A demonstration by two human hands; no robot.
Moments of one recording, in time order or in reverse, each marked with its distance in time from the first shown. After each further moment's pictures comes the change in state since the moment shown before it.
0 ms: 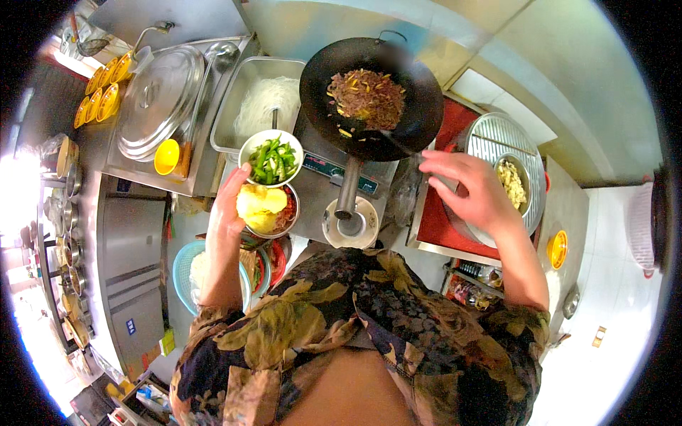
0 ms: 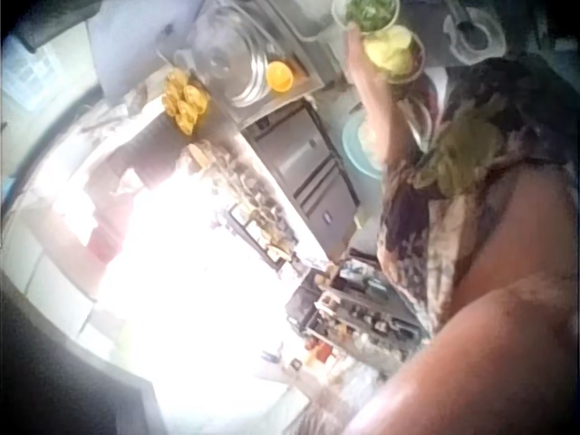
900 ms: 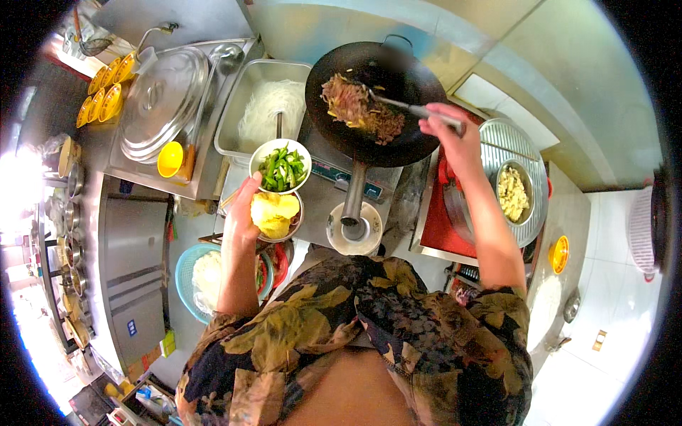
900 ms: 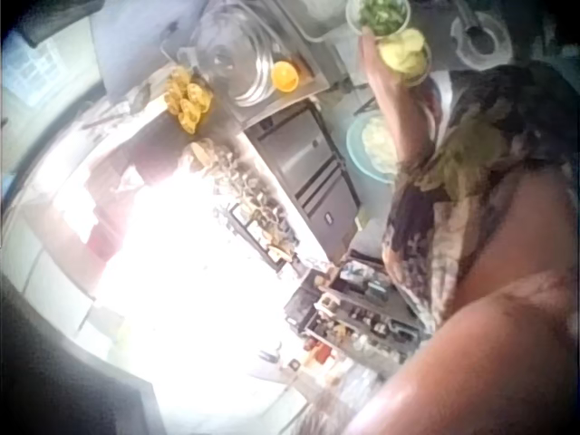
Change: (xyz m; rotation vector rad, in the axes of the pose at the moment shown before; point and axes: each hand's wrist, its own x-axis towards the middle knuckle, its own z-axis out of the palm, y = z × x) left_hand 0.022 -0.031 -0.017 -0.116 0.037 -0.029; right_hand 0.048 0.101 0.060 0.755 0.534 0.368
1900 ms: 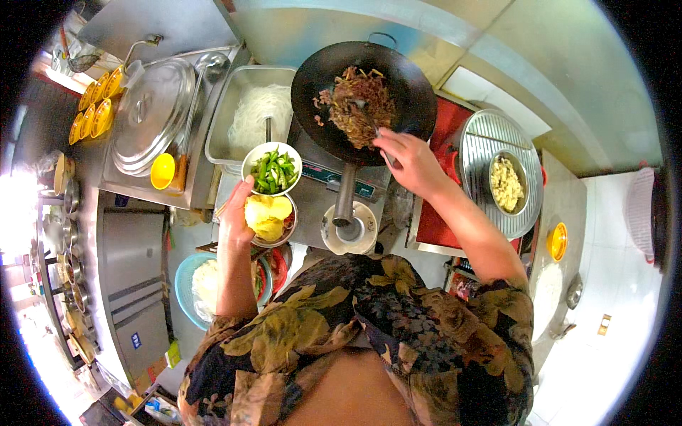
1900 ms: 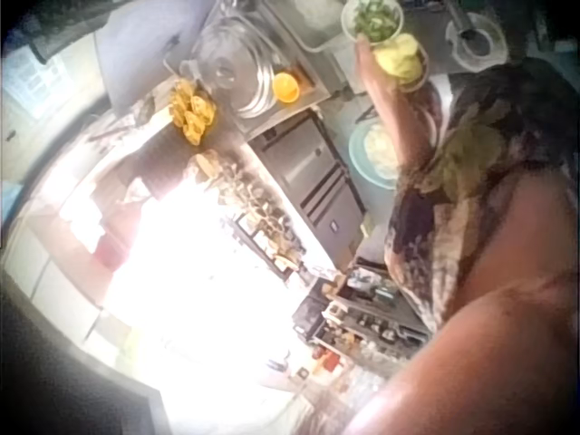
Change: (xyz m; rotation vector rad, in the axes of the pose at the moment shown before) left_hand 0.005 0.000 0.006 0.039 0.003 0.027; right_hand -0.036 0.012 0.024 -0.870 -0.404 -0.551
